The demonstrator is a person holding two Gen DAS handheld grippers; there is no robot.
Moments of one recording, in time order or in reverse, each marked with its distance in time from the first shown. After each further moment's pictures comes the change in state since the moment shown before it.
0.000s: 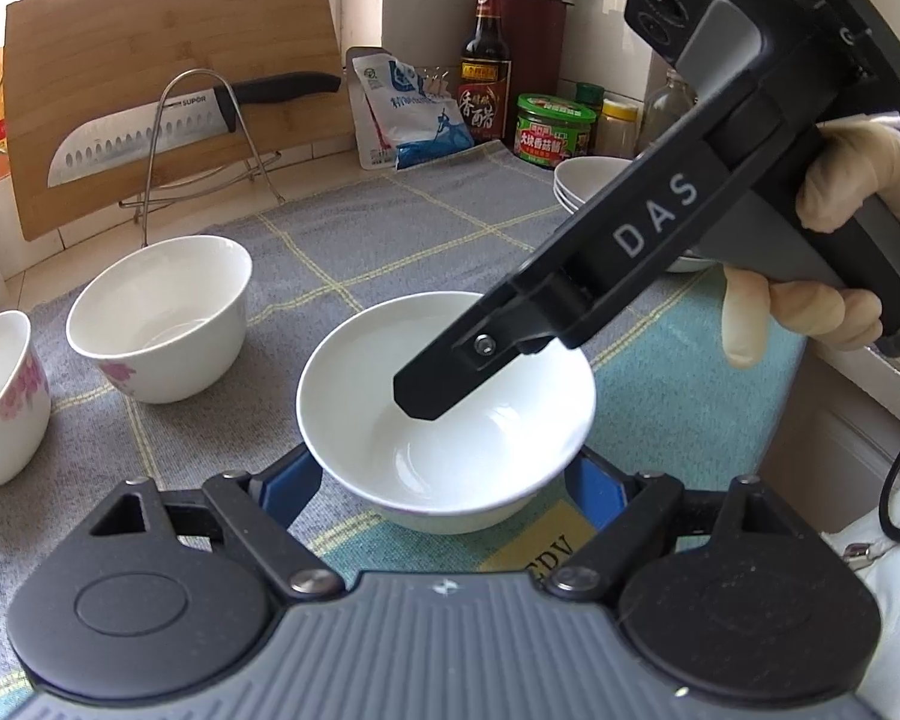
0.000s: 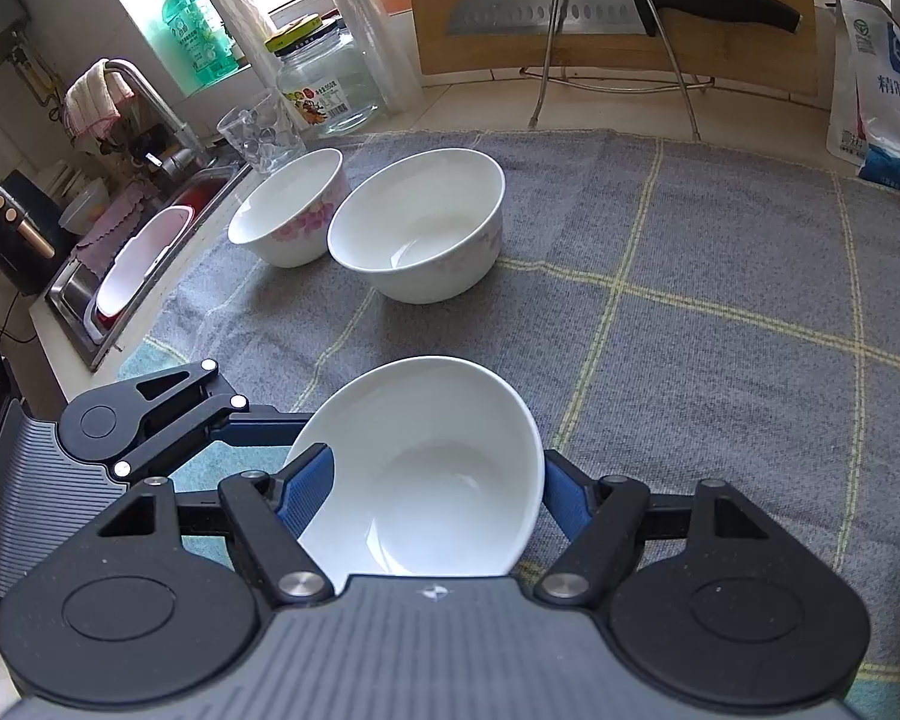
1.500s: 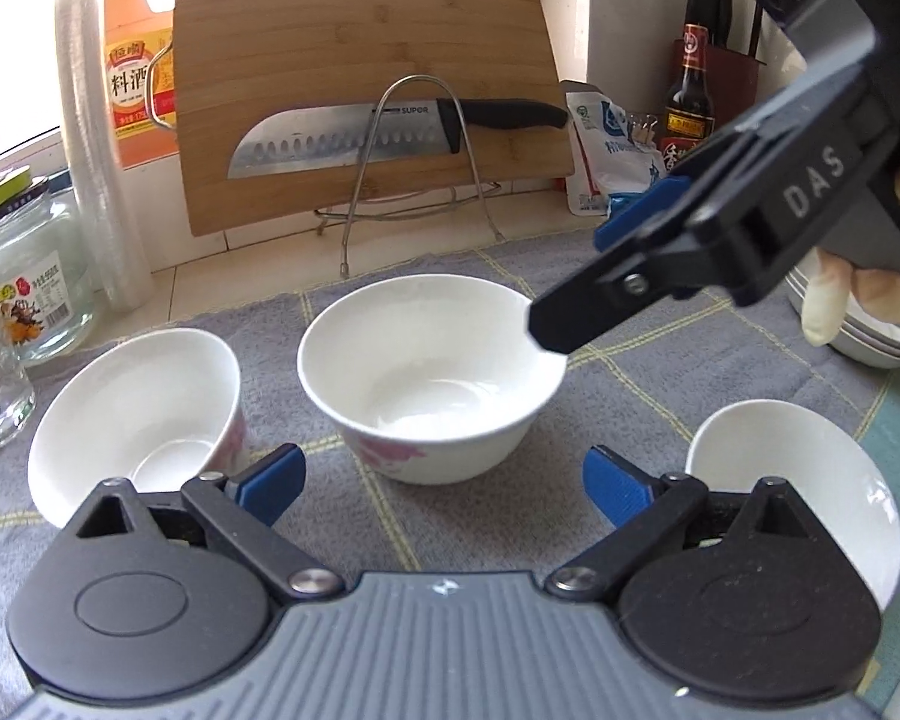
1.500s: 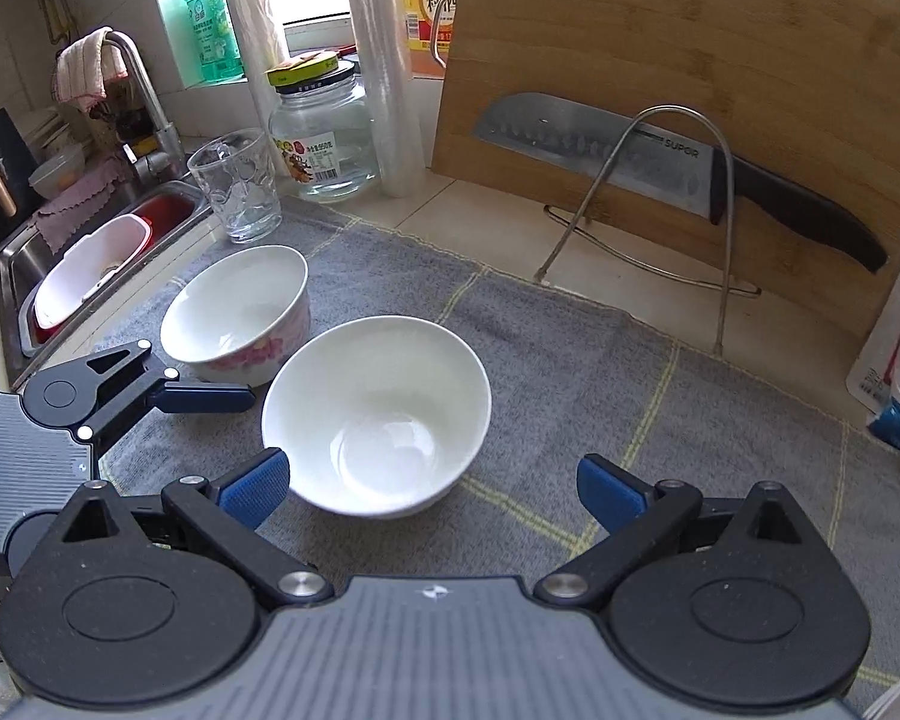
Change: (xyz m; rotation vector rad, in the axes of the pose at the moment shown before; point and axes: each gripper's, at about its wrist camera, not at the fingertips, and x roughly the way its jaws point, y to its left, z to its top) left arm 0.021 0.098 0.023 -0.126 -0.063 0.245; right arm 0.044 0.014 0.102 -0.244 -0.063 -0.116
